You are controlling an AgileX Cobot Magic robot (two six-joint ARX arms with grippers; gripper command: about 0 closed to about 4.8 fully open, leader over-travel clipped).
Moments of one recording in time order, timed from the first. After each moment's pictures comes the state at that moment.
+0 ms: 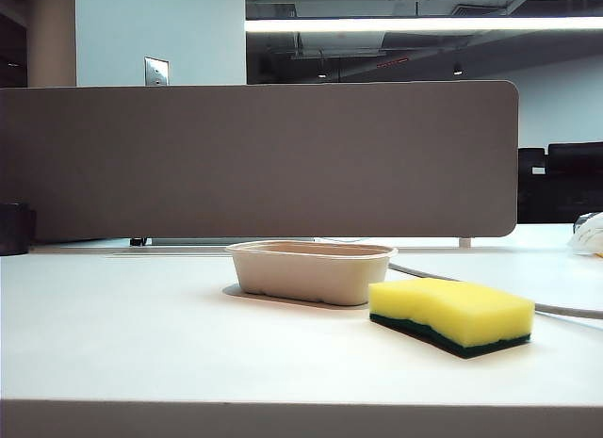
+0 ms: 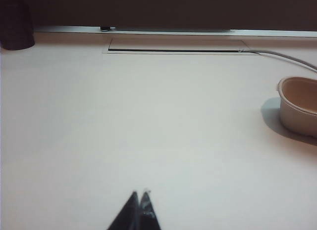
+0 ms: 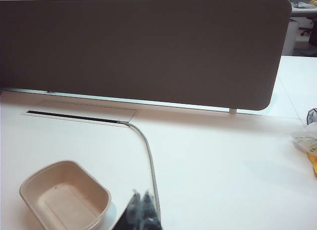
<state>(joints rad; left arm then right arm) 0.00 0.00 0.01 -0.13 0.09 -0.04 0.52 0.40 0.60 -0.22 0.29 0.08</state>
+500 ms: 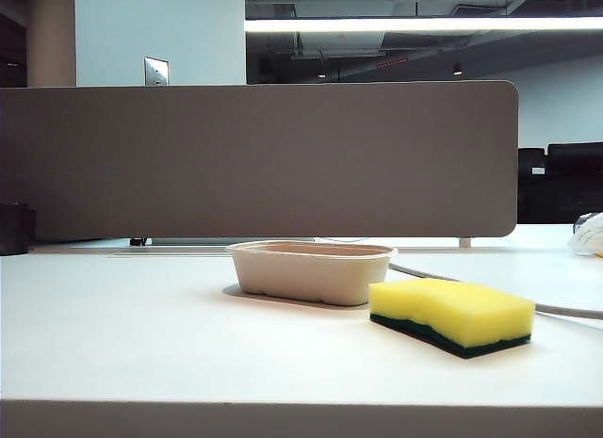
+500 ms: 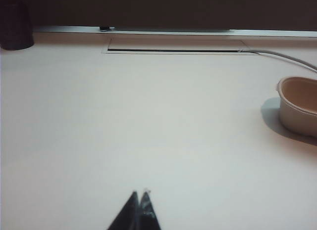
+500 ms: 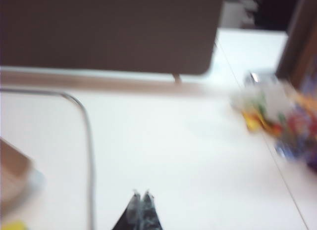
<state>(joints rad) 0.00 0.00 0.01 -0.13 0.09 -0.04 0.14 0.26 0.43 -0.27 0.11 0.05</state>
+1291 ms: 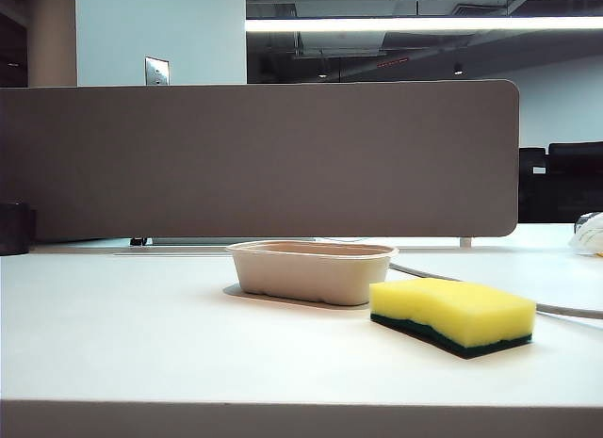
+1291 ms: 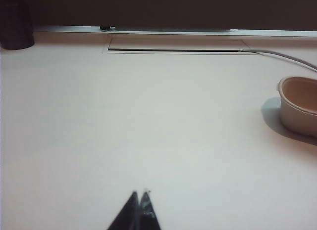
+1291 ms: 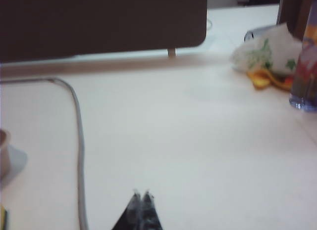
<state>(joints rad) 0.00 0.00 0.01 -0.13 0.09 -0.04 0.00 0.01 0.01 -0.03 -0.02 0.13</state>
